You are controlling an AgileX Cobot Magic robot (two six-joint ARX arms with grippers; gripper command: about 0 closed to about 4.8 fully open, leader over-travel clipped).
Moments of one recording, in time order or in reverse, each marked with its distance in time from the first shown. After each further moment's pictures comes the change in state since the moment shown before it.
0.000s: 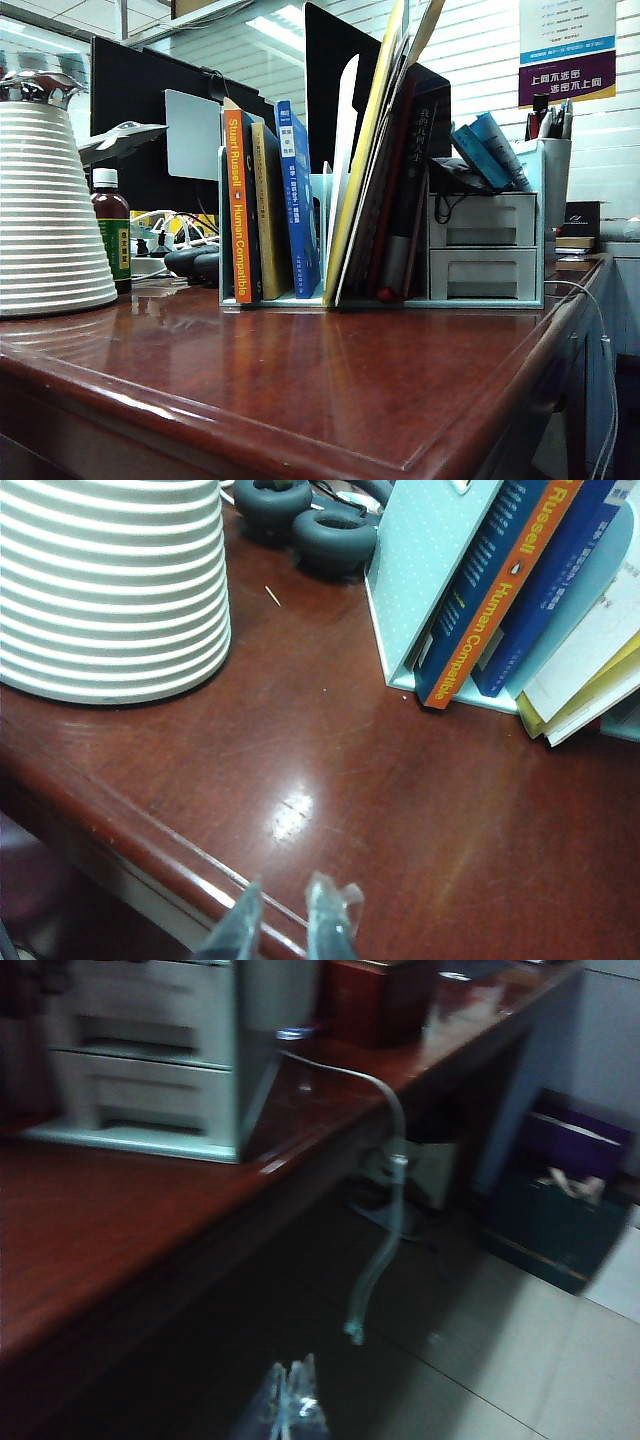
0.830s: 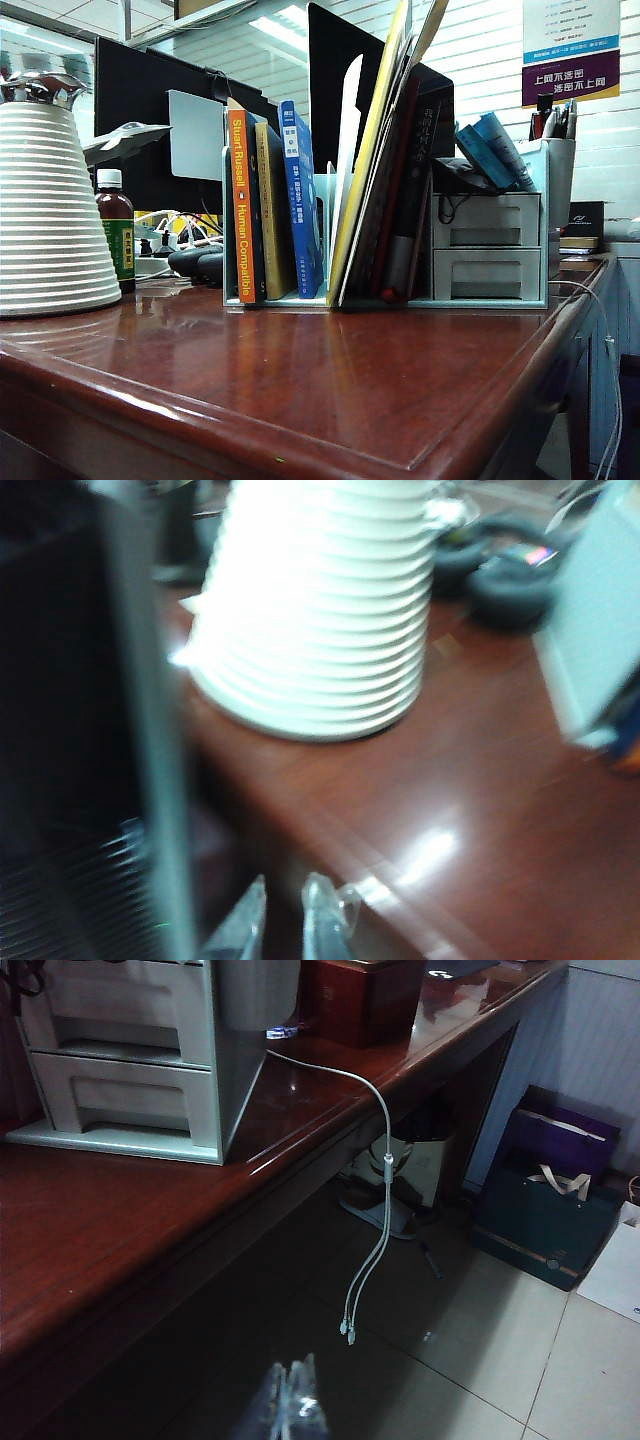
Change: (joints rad) left arm 0.133 -0.108 -0.041 -0.047 -0.161 0.089; right arm -0.014 0.000 0.000 0.000 0.000 0.000
